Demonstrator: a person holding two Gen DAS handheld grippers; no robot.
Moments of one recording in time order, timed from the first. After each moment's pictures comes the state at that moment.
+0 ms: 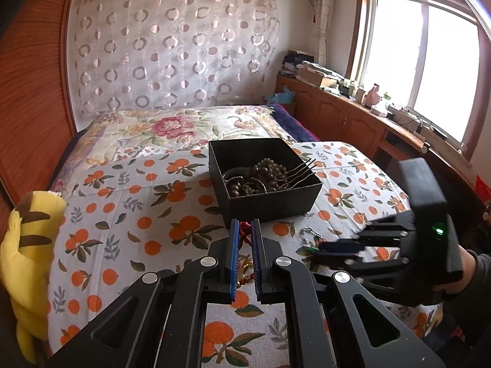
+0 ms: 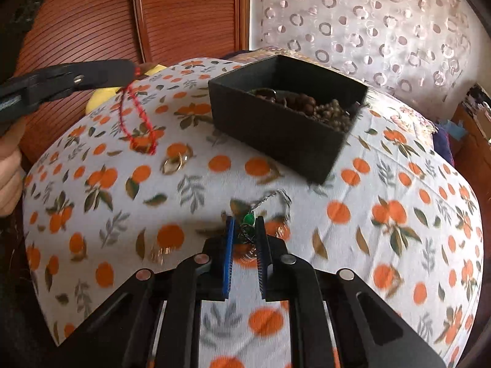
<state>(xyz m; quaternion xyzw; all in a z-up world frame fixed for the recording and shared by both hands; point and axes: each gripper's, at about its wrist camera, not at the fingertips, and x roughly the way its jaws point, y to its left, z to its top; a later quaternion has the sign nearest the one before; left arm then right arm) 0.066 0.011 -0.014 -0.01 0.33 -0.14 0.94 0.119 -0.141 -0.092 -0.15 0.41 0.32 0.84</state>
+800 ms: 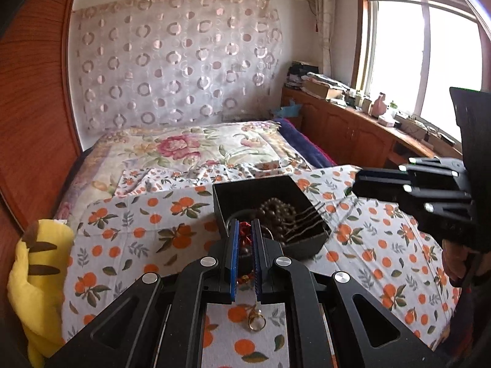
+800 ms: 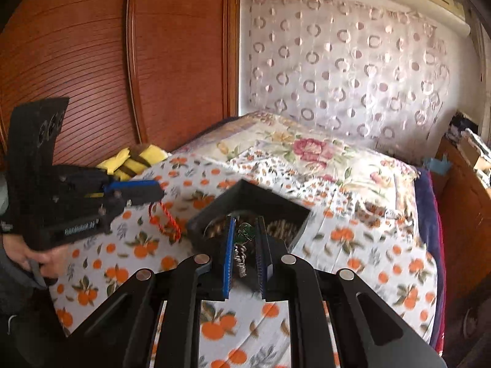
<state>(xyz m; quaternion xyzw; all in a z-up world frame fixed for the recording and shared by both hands) 0.106 0.001 0.016 0.01 0.30 -0.12 0.95 0.157 -0.165 0.033 -0.11 0.29 0.32 0.90</state>
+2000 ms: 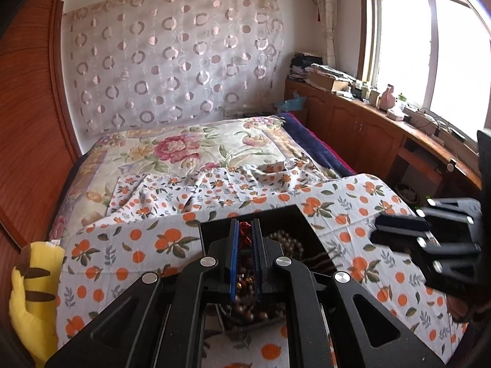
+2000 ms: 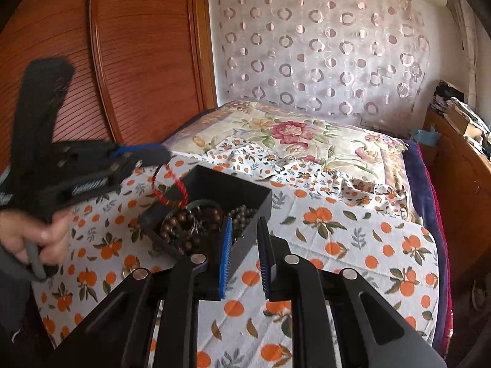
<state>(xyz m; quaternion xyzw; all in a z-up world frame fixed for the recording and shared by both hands) 0.188 -0.030 0.018 0.03 0.32 -0.11 0.94 0.192 -0.205 -0.001 -0.07 0.33 0.28 0.90</state>
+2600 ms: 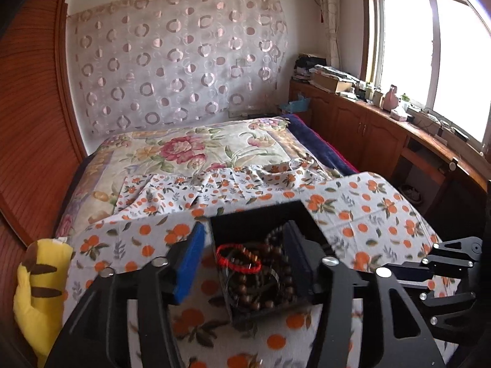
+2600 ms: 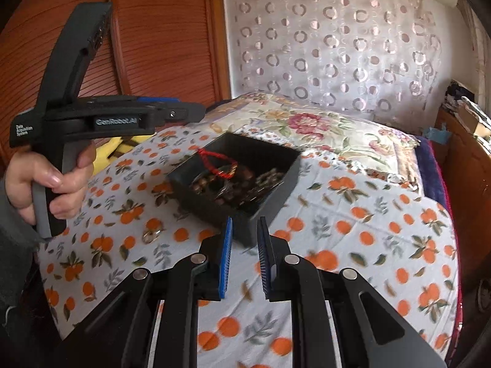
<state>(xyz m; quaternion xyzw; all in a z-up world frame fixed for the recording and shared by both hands) 0.163 -0.021 0.022 0.03 0.31 -0.10 0.95 0.144 -0.197 -0.031 -0.08 0.33 0.31 0.89</state>
